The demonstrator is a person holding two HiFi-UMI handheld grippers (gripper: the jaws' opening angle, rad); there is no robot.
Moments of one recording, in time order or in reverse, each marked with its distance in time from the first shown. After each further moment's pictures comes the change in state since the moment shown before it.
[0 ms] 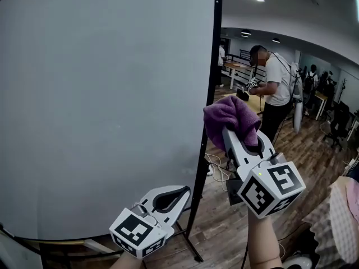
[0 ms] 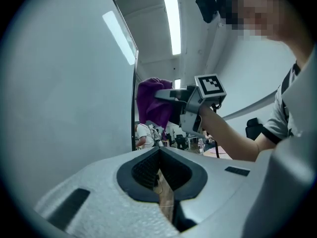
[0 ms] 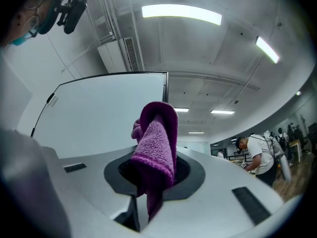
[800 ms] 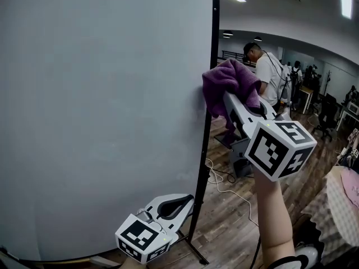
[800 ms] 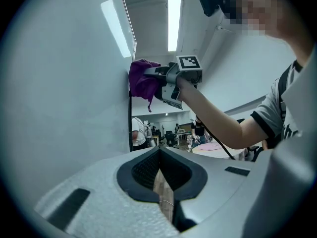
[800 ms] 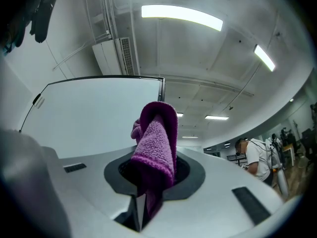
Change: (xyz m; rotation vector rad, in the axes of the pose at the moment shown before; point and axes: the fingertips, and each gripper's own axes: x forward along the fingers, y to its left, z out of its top) left arm -0.002 0.011 -0.010 -0.006 0.052 -0.139; right arm 0.055 -0.014 0.063 -0.007 -0.040 -0.086
